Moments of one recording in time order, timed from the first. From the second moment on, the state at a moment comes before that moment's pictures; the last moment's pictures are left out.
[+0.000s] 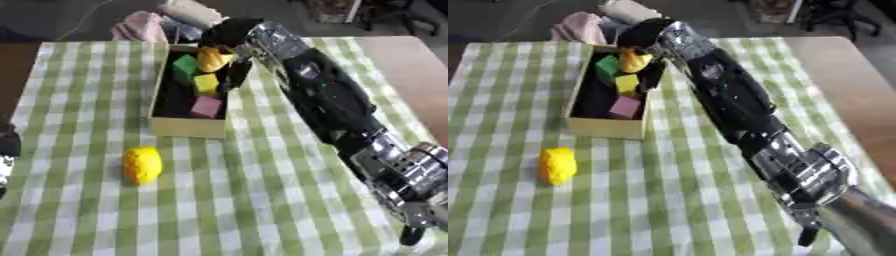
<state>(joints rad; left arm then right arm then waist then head) -0.14 0.19 -0.06 -1.94 -0.23 0.13 -0.03 -1.10 -0.33 0.25 -0.98 1.36 -0.33 0.51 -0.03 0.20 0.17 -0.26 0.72</state>
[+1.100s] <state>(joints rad) -0.13 0.25 -0.03 -1.95 -0.25 0.15 0.00 -0.57 -0.53 0.11 -1.79 0.79 -0.13 0.27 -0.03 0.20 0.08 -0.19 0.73</state>
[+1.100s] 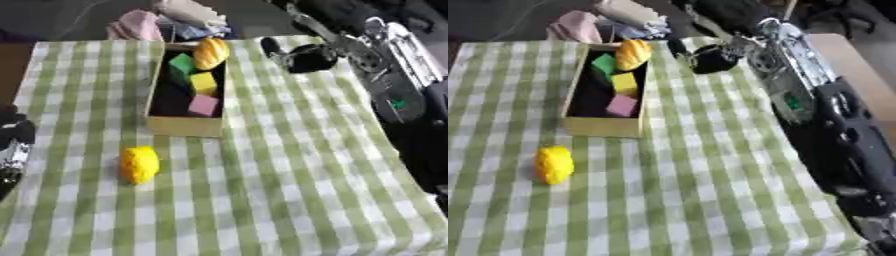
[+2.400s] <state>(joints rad) -0.44 0.75 -0.38 -1.88 -0.52 0.15 -0.57 -0.36 -0.41 -0.09 -1.89 0.50 -0.05 -0.01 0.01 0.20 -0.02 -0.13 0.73</state>
